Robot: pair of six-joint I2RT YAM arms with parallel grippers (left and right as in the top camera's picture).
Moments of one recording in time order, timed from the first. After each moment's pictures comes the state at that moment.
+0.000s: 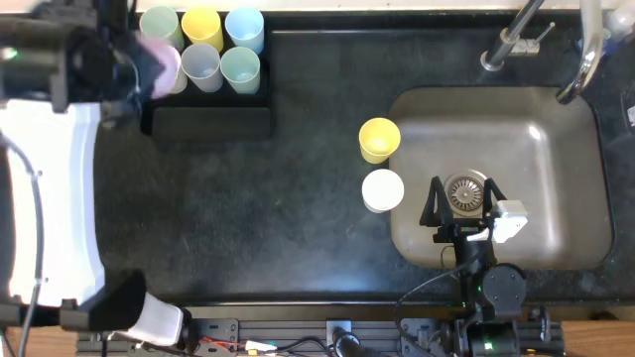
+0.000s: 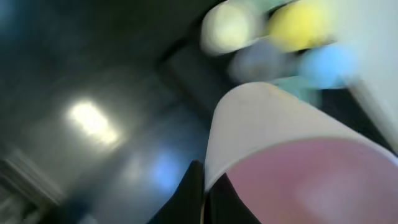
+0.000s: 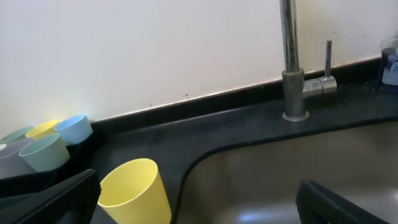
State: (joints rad) left arm -0.08 1.72 2.17 -1.68 -0.22 -0.97; right arm 0.07 0.01 0.02 -0.02 0.00 0.30
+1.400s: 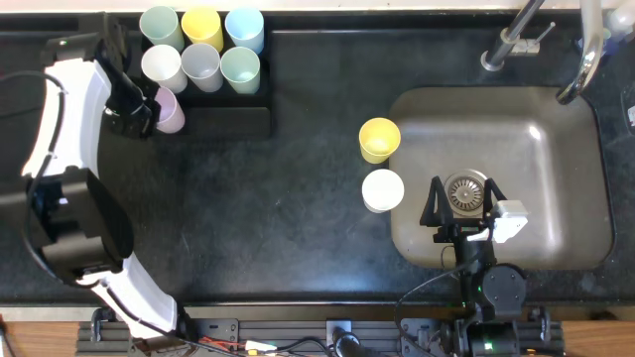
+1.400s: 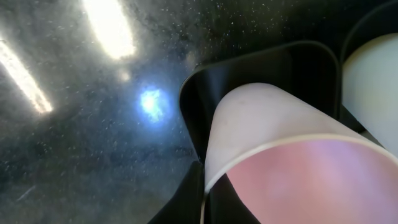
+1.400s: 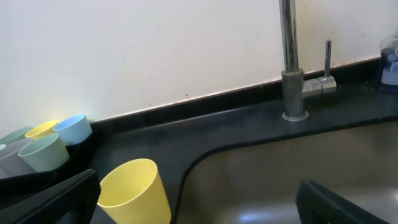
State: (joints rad) left arm 0.17 1.99 1.71 -1.22 0.02 -1.15; right arm 0.07 0.01 0.02 -0.02 0.00 0.30
